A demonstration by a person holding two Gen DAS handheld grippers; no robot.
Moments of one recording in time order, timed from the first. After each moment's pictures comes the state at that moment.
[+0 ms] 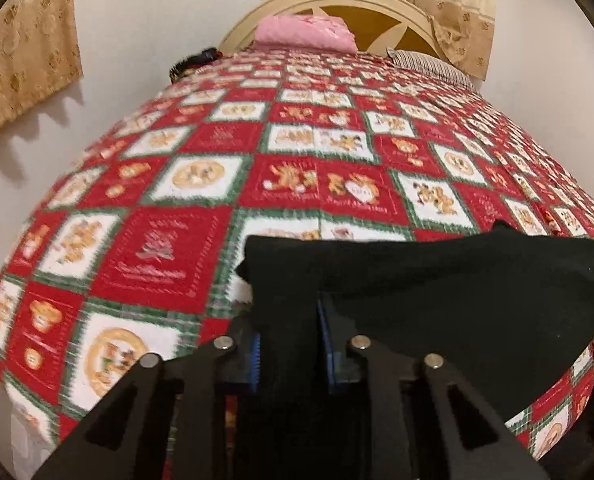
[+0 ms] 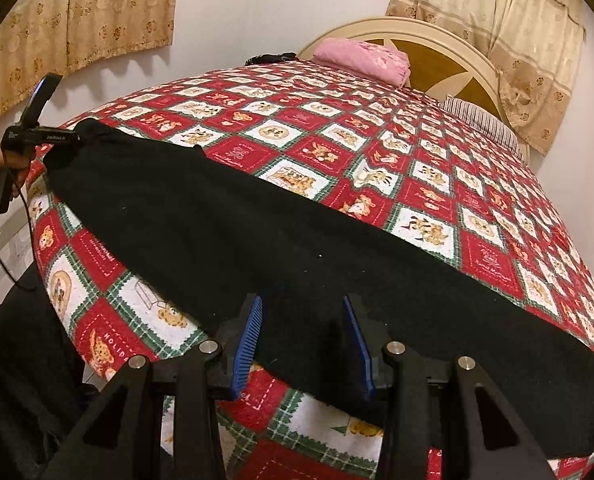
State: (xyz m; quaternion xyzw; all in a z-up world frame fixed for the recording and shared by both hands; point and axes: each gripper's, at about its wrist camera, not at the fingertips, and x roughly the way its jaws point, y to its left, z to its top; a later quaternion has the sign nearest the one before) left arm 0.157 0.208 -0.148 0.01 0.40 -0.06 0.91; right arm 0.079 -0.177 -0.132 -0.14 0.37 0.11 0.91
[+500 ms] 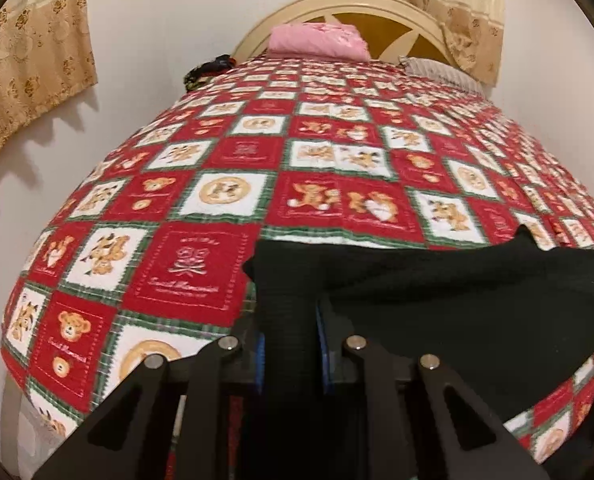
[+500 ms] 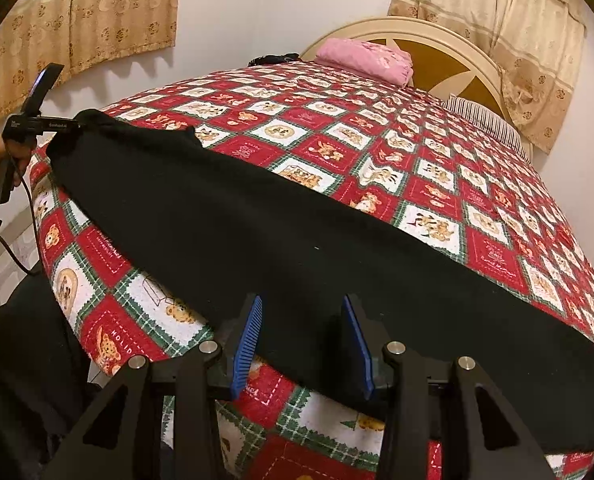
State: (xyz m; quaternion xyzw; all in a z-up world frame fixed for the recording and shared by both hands) left arm 0.164 0.222 -0.144 0.01 0.41 -0.04 0.91; right arm 0.078 -0.175 -0.140 -0.13 0.38 0.12 0.91
